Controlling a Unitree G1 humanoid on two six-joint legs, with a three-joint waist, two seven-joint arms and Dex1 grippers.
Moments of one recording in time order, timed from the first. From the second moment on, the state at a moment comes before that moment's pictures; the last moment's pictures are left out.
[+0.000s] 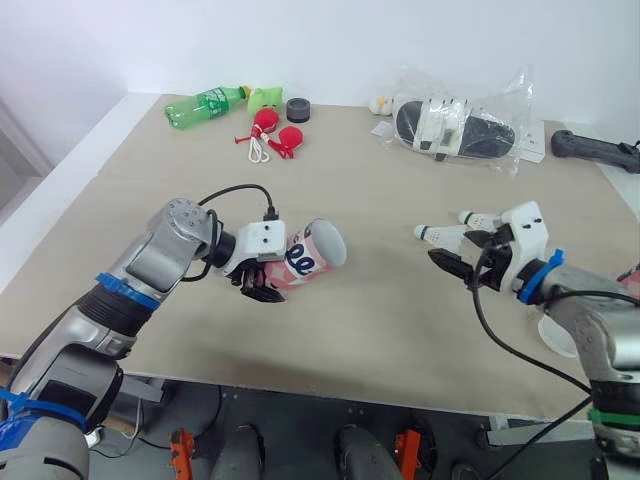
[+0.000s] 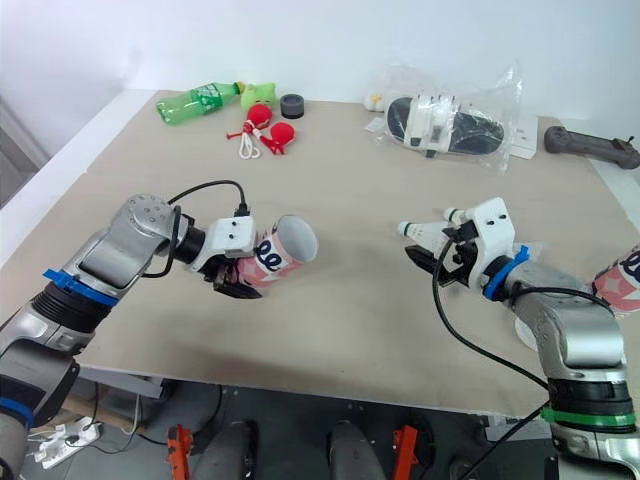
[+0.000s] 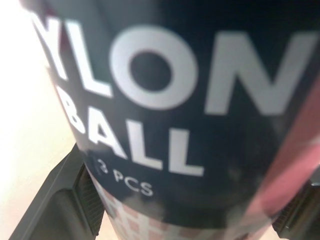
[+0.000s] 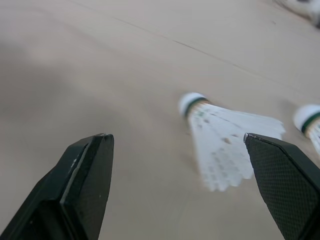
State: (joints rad) left arm -0.87 0.67 -0.46 0.12 -0.02 0.48 -1.34; right arm -0.38 -0.75 -0.17 -0.05 0.43 0.68 0.58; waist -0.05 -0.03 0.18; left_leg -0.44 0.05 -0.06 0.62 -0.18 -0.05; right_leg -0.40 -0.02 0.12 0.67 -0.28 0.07
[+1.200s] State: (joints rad) left arm -0.86 0.64 -0.45 0.09 0.00 0.51 -1.34; right arm -0.72 -0.91 -0.07 -0.33 0.63 0.67 1.12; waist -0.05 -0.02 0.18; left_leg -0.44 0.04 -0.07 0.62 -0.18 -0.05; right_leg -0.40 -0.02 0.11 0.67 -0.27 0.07
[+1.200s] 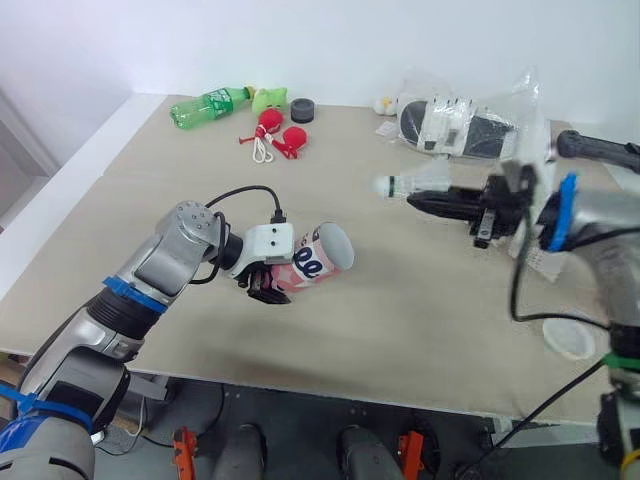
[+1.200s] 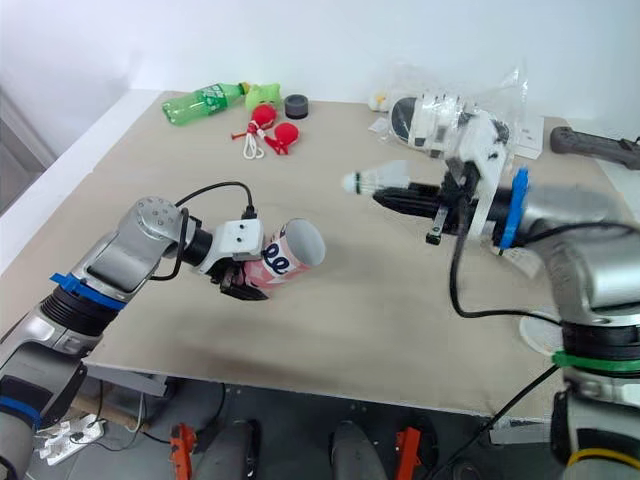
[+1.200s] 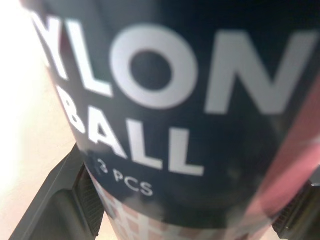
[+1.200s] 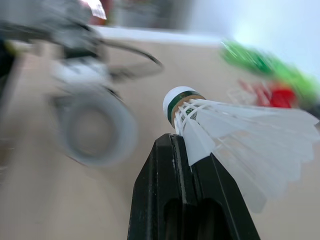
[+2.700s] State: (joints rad) left arm -0.85 0.58 -0.46 0.12 0.00 0.49 -1.31; right arm -0.13 -0.96 -0.55 0.02 0.37 0.71 0.69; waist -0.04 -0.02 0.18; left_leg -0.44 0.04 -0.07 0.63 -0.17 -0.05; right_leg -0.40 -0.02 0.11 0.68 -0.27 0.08
